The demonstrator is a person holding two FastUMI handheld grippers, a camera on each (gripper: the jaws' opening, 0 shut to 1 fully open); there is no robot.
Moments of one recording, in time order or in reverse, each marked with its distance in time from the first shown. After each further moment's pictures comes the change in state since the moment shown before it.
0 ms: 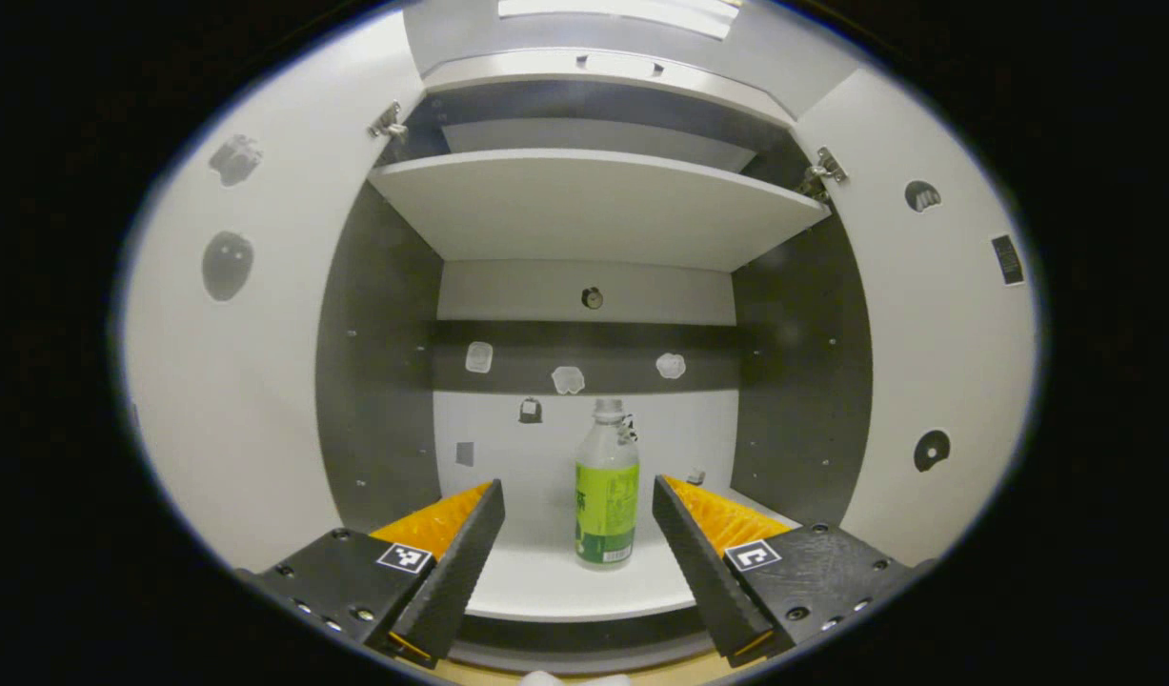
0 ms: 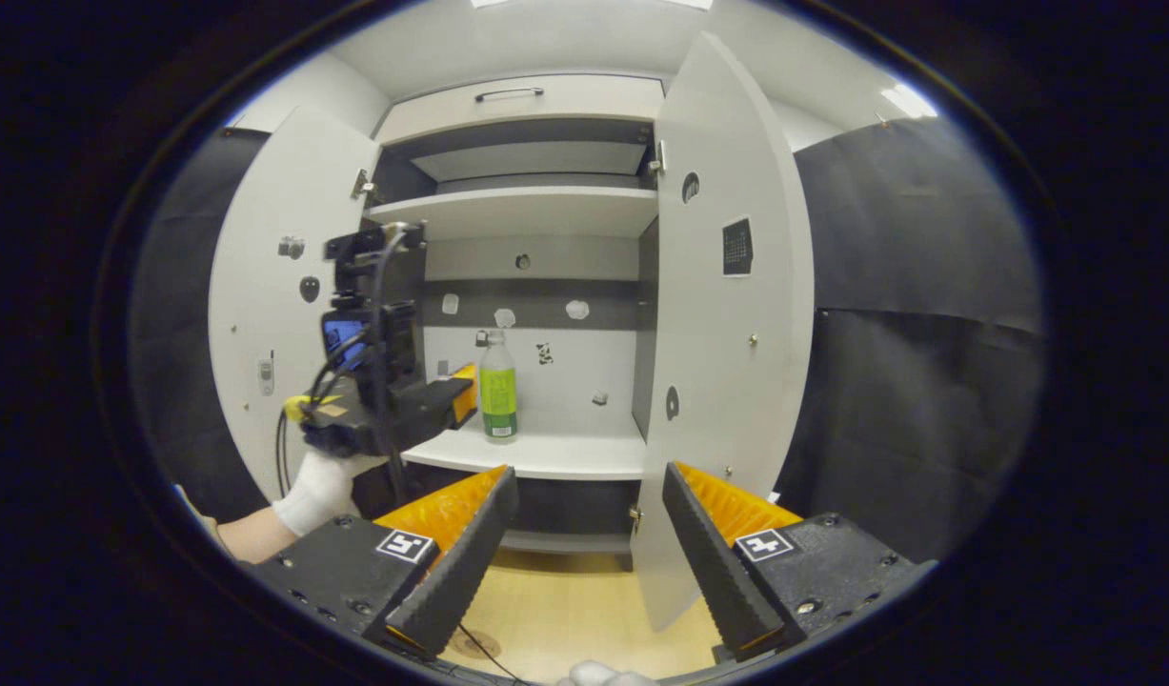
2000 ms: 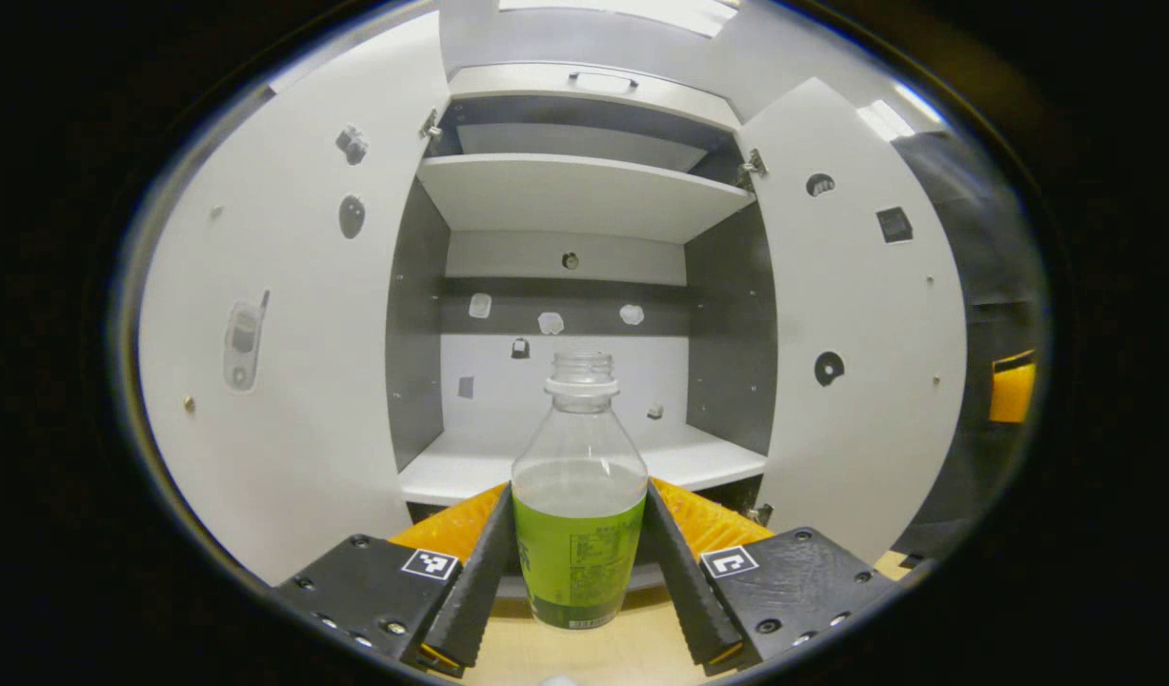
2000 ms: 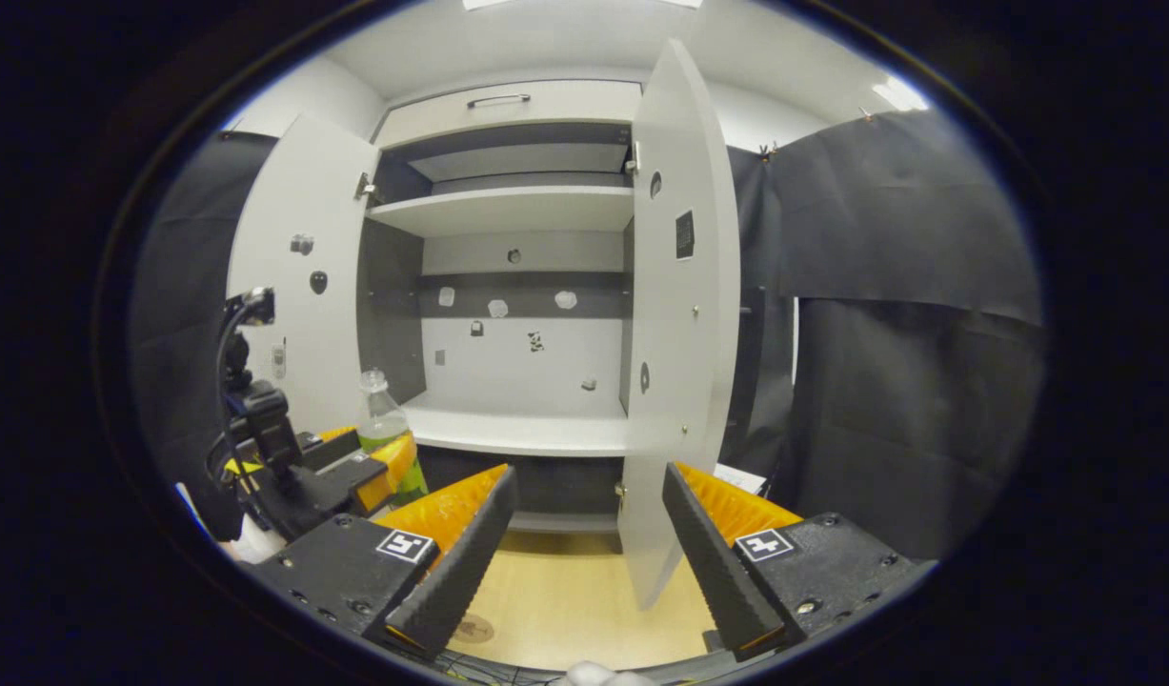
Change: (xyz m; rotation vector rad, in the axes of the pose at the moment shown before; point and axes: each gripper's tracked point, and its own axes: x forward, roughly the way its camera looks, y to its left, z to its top) left arm -0.180 -0.001 -0.071 -0.014 0.075 -0.102; right arm -0.049 -0.021 -0.028 0.004 0.024 -0.012
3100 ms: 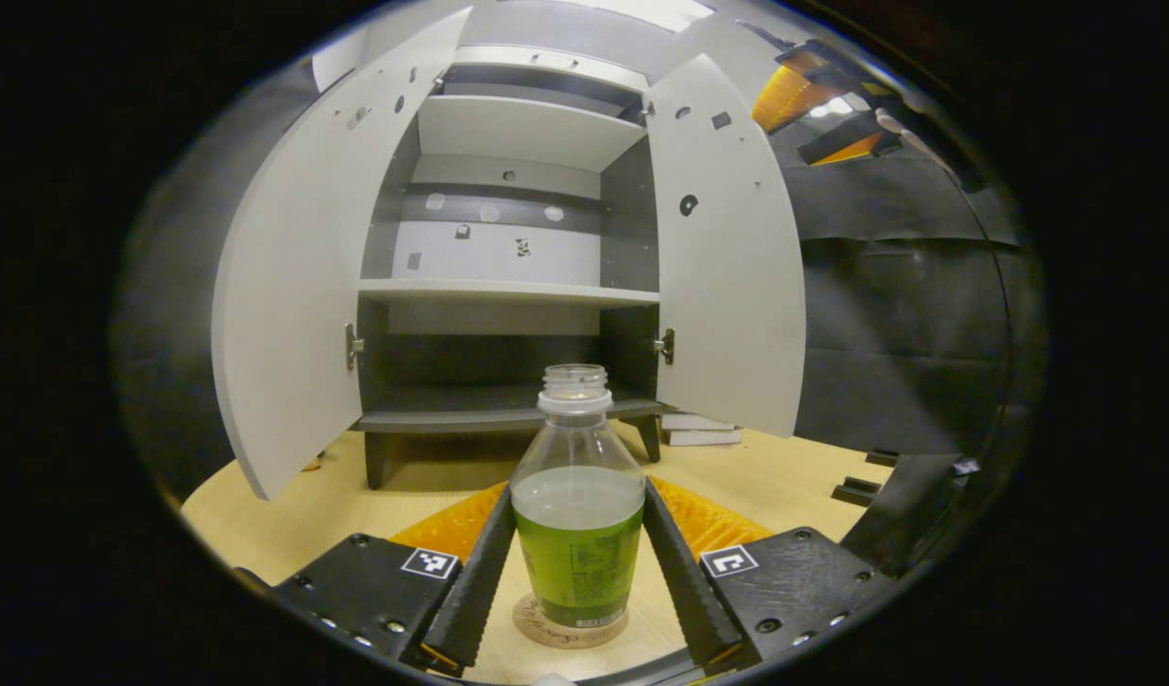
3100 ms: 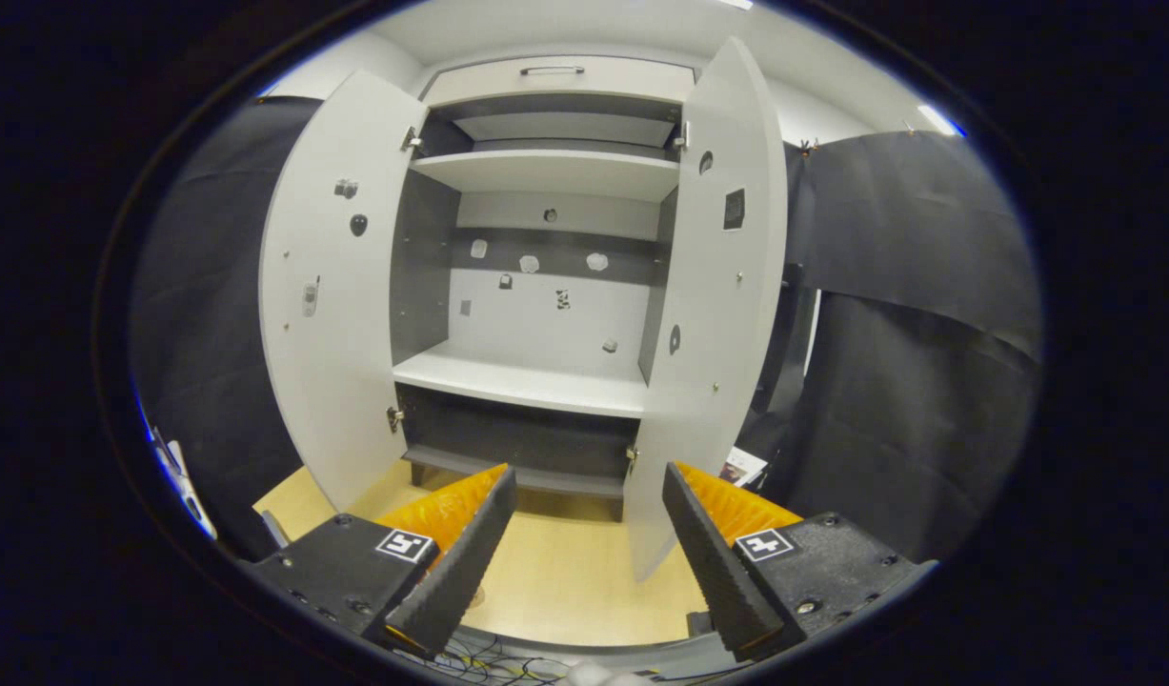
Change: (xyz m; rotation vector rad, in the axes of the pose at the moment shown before) left arm -0.105 -0.049 -0.229 0.013 0.048 -0.204; right arm -0.018 0.022 -0.032 -0.105 0.122 0.043
